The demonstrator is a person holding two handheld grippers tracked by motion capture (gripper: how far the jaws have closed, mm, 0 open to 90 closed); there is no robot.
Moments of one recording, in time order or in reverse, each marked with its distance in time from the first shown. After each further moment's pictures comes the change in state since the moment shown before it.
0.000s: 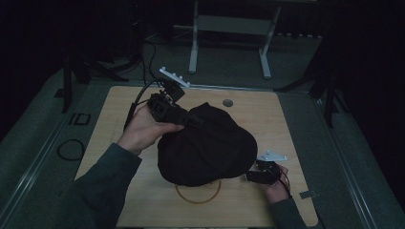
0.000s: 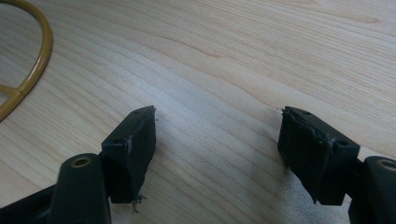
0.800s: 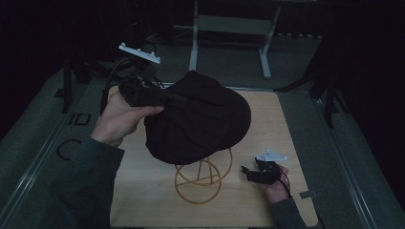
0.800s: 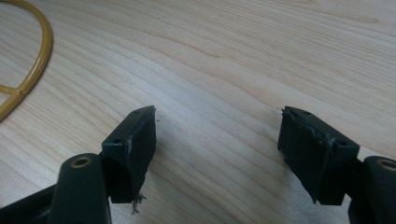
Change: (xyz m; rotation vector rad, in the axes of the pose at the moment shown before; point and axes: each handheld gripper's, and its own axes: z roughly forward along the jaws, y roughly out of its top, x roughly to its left) left arm -0.004 0.003 -0.073 -0.191 0.009 -0.002; right arm 0.000 0.000 0.000 0.001 -0.001 0.000
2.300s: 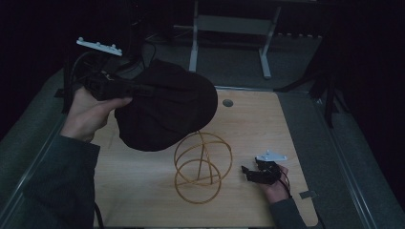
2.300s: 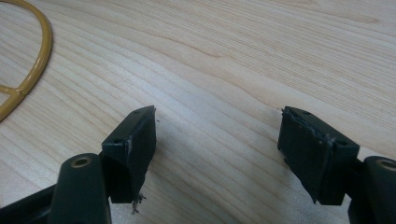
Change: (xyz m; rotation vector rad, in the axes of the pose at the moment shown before) left arm 0.033 -0.020 -0.055 -0.060 0.159 -0.044; right arm 0.000 0.000 0.000 -0.001 0.000 0.001
